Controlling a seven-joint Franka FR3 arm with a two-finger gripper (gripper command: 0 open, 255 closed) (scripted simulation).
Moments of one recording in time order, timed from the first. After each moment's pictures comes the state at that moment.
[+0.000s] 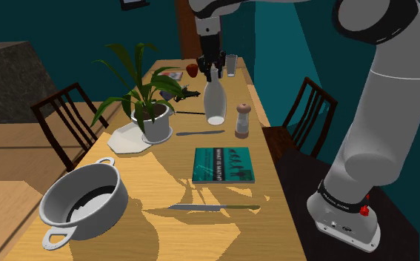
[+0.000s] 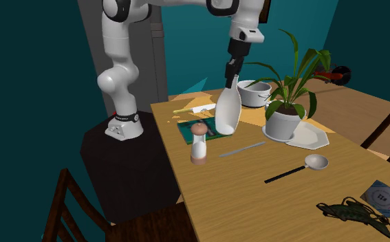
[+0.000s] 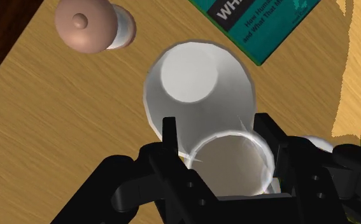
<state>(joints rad) 0.08 0.12 -0.14 -1.62 0.02 1.62 0.07</state>
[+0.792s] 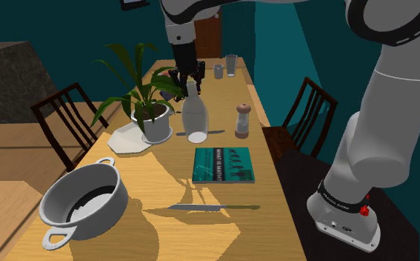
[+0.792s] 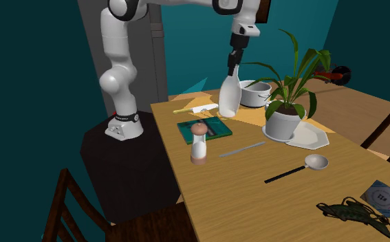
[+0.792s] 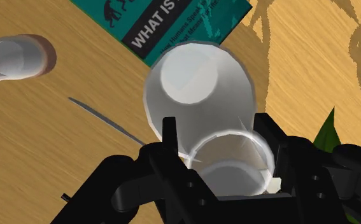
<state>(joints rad) 0.23 0.09 -0.01 -1.66 0.04 1.63 0.34</state>
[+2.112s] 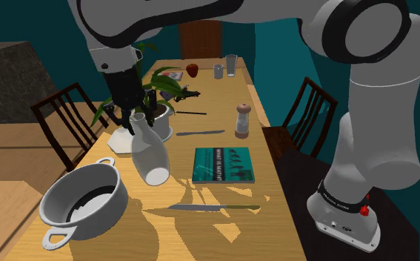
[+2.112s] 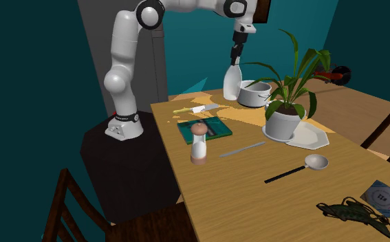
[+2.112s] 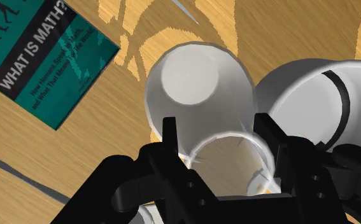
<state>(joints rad) 0.46 0.31 0.15 -1.39 0.03 1.60 0.74</state>
